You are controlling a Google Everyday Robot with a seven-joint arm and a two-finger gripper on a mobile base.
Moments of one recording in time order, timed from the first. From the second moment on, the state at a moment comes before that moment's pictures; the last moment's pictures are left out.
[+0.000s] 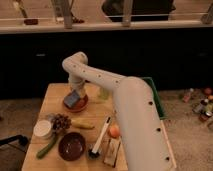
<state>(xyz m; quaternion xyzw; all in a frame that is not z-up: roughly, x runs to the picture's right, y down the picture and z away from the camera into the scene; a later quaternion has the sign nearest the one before) -0.166 0.034 0.896 -0.26 -0.21 -0.43 0.84</state>
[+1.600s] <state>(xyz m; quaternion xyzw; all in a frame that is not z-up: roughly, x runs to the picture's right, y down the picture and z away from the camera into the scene) -0.194 0.042 0.906 -0.26 -0.26 -0.47 0.80</state>
